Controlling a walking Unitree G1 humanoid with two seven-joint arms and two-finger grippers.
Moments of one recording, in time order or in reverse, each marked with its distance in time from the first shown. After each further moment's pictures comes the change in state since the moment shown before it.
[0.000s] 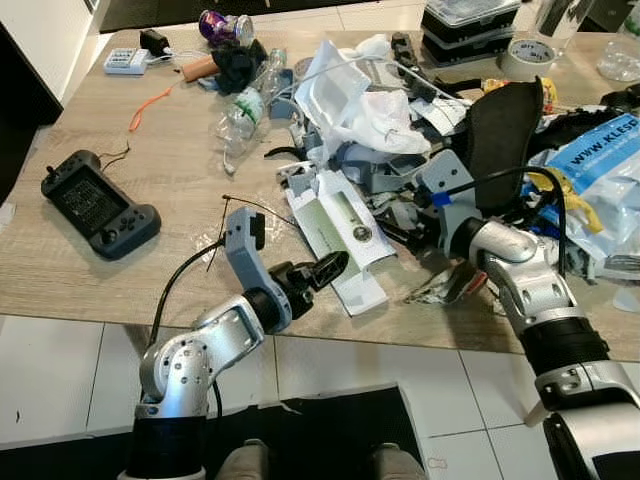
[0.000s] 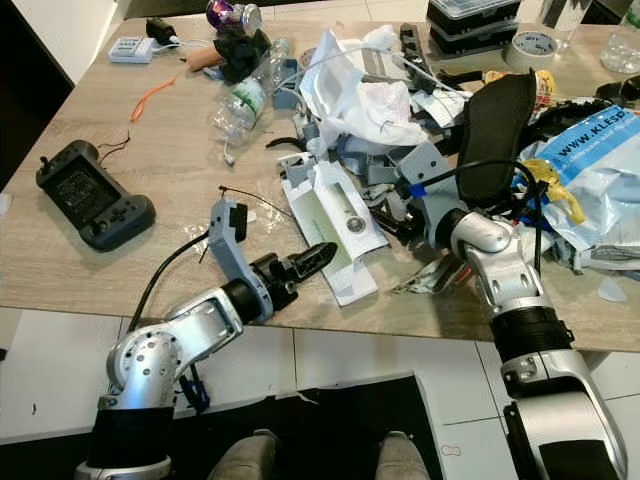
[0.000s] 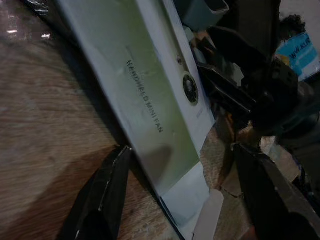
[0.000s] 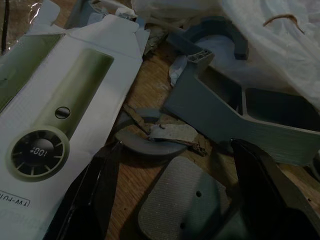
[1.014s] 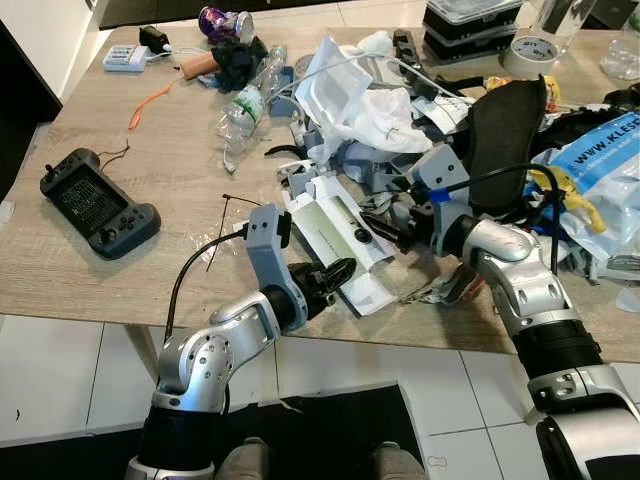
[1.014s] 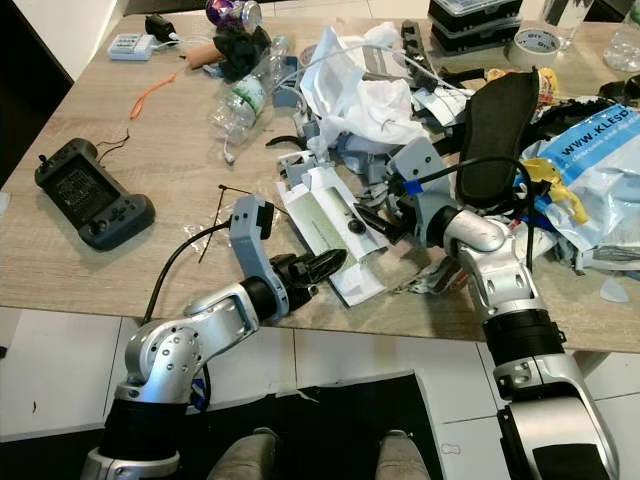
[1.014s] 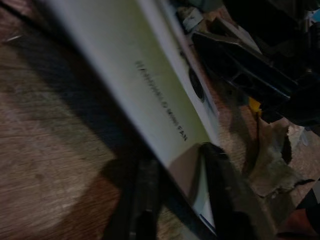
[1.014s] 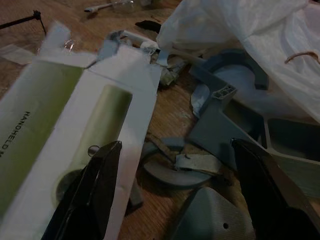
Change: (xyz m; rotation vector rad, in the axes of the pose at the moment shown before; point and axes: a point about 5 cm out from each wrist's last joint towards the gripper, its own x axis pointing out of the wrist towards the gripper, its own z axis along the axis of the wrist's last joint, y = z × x) left arm 0.011 -0.002 -0.003 0.093 0.034 0.033; right arm 0.003 0.009 0.014 0.032 -0.081 0.050
